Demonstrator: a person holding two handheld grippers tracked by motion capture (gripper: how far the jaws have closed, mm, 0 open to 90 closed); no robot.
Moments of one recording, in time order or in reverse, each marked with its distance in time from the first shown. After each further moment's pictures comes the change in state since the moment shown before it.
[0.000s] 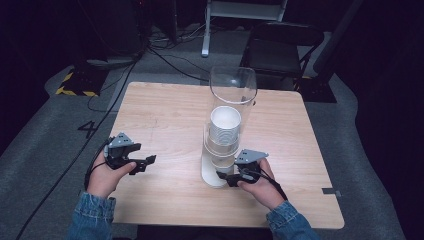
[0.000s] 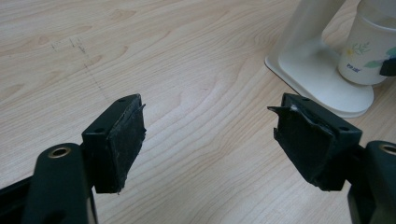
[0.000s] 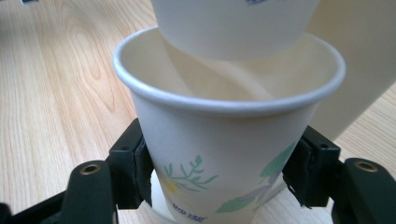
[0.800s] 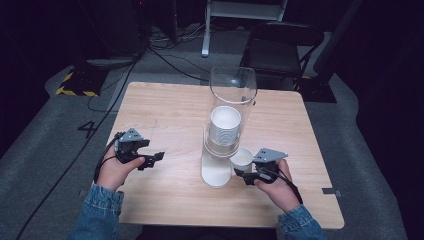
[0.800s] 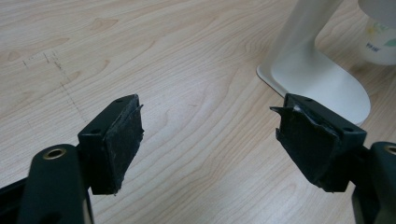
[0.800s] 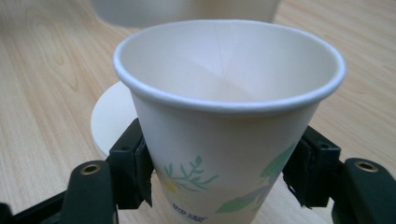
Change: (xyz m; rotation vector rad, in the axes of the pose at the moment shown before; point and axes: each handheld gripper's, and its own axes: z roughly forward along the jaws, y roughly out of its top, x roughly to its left) left arm -0.002 0.015 0.021 0.013 -0.034 0.016; right arm -0.021 -0.010 -0.046 0.016 -0.114 0.033
